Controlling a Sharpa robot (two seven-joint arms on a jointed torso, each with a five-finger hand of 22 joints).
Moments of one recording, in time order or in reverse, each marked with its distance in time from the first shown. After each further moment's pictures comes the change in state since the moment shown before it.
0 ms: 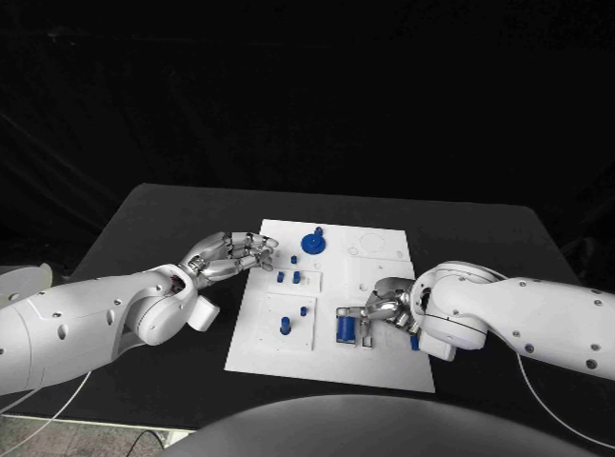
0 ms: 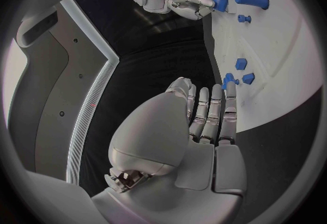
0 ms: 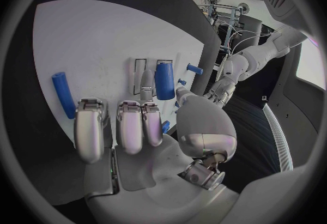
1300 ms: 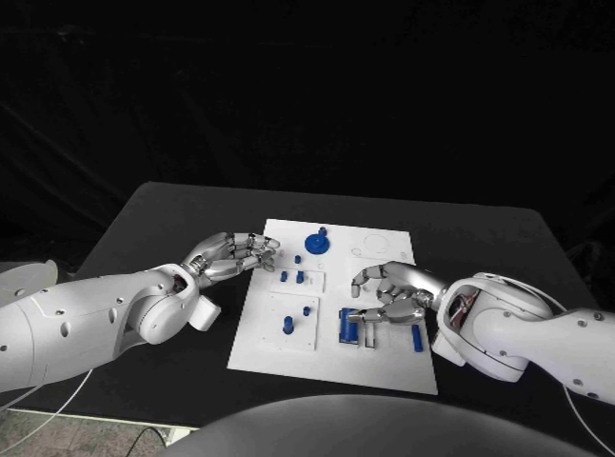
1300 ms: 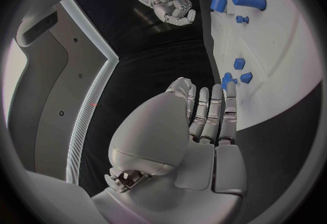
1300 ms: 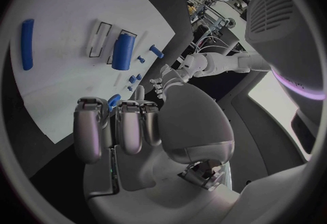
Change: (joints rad) left arm -0.003 -0.010 0.000 0.005 0.000 0.003 -0.002; left_hand 0.000 0.000 0.006 0.000 0.000 0.000 0.000 0.000 0.000 0.000 0.000 0.000 -0.001 0.000 0.000 0.000 0.000 0.000 0.000 0.000 0.000 0.001; right arm -0.024 -0.166 -0.012 0.169 -0.270 -0.272 0.444; right_hand 0.451 -0.031 -0.101 -0.105 0.198 -0.506 0.039 0.170 0.204 0.000 0.015 0.000 0.001 -0.001 0.009 0.002 0.001 0.000 0.000 0.007 -0.010 0.000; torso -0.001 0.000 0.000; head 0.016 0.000
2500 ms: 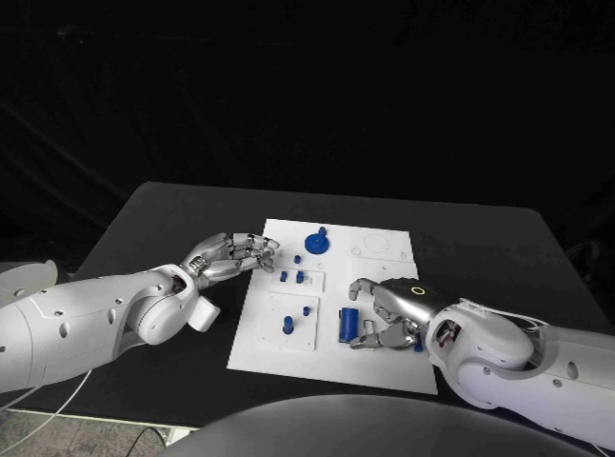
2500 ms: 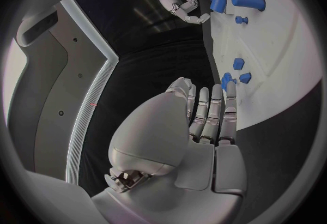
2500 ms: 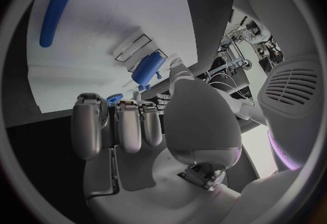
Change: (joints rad) left arm -0.001 -0.003 0.000 0.001 0.000 0.003 -0.001; left_hand 0.000 0.000 0.003 -0.003 0.000 0.000 0.000 0.000 0.000 0.000 0.000 0.000 -0.003 0.000 0.000 0.000 -0.001 0.000 0.000 0.000 0.000 0.002; right arm -0.101 0.048 -0.004 -0.020 -0.528 -0.074 -0.166; right_hand -0.017 -0.142 0.034 0.115 -0.212 -0.208 0.036 0.130 -0.225 -0.002 0.027 0.000 0.000 0.003 0.025 -0.029 0.000 0.015 0.000 0.021 -0.076 0.001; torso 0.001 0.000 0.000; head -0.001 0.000
